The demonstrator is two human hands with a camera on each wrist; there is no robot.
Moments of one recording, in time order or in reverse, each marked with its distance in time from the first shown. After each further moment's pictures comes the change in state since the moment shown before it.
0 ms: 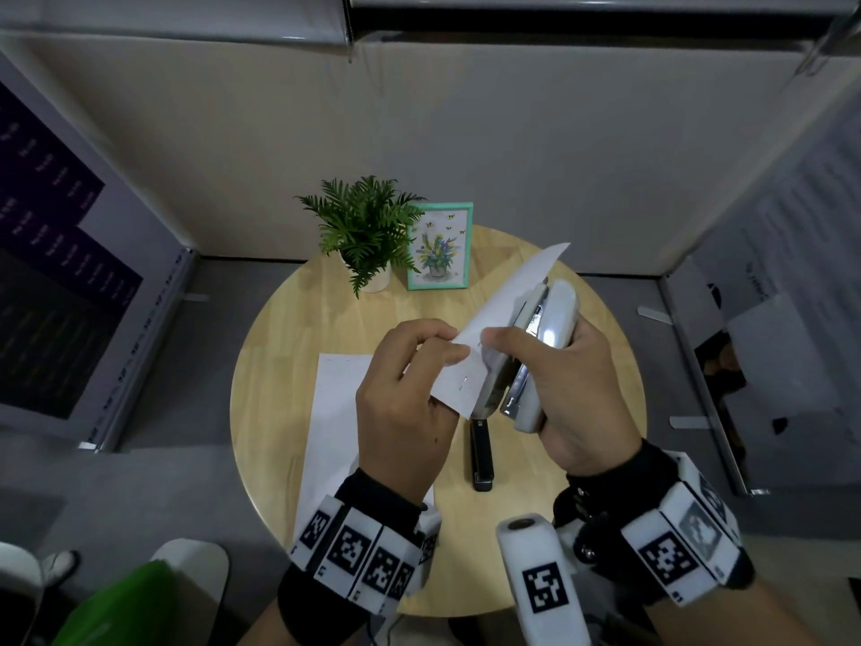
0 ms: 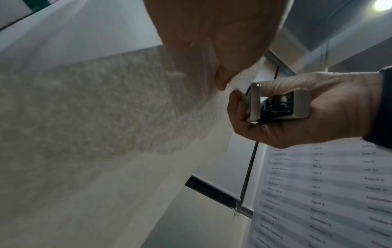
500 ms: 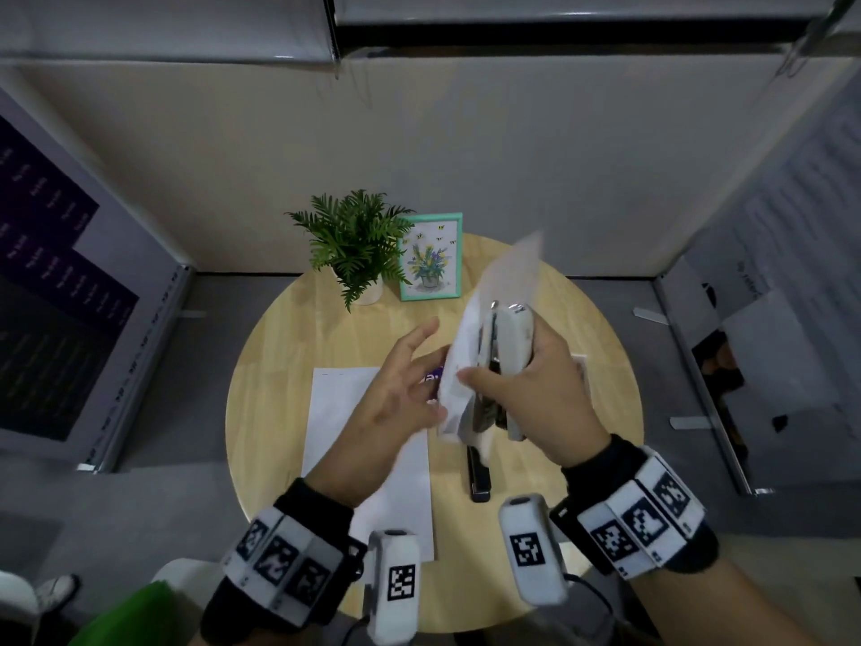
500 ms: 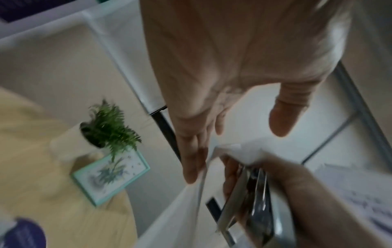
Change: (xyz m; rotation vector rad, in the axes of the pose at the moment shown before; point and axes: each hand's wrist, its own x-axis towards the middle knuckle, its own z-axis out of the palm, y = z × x) left_hand 0.014 -0.011 -0.020 -0.947 -0.612 -0.888; right_hand 0.018 0.010 -0.011 -0.420 -0.119 -0.222
